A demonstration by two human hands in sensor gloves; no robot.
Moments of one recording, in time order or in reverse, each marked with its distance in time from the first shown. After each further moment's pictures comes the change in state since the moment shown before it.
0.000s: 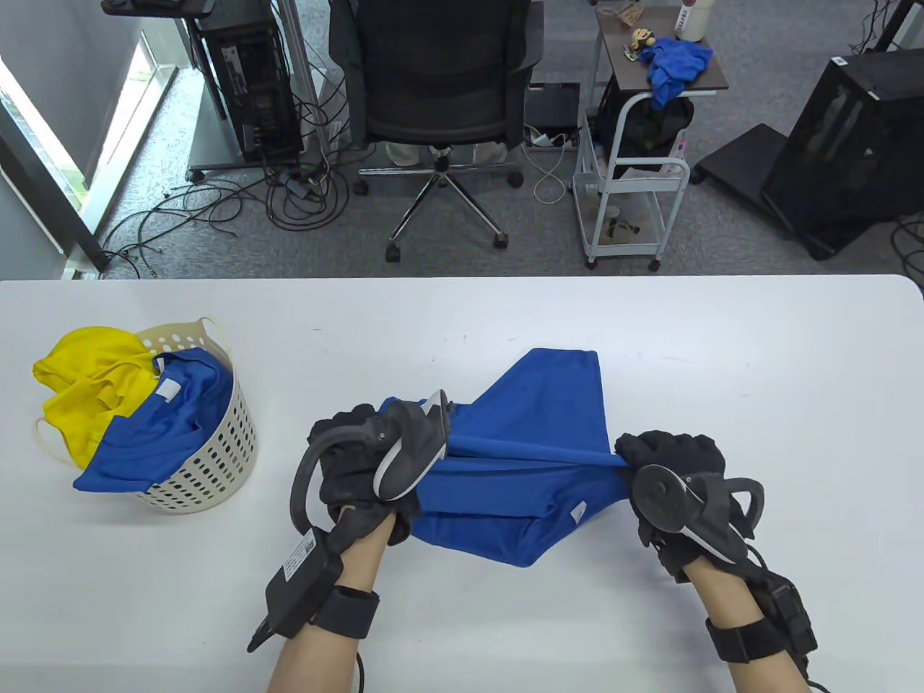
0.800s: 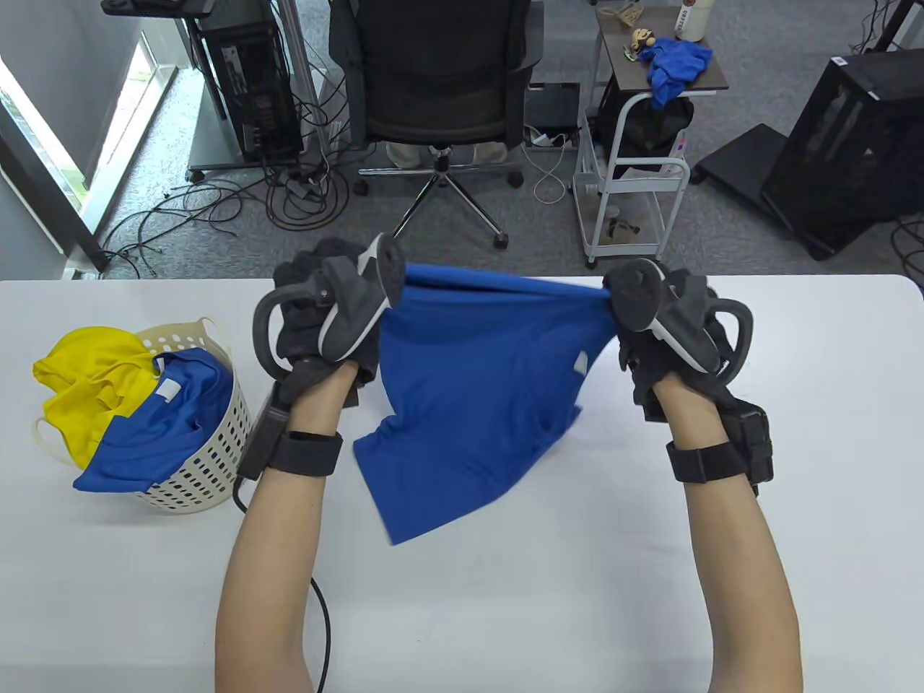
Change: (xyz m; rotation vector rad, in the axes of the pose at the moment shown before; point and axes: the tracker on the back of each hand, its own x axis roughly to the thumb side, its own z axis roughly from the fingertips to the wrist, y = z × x) left_hand -0.078 0.113 -0.078 0.547 0.181 0.397; right_hand 0.017 -0.128 -0.149 -0.273 0.207 -0.019
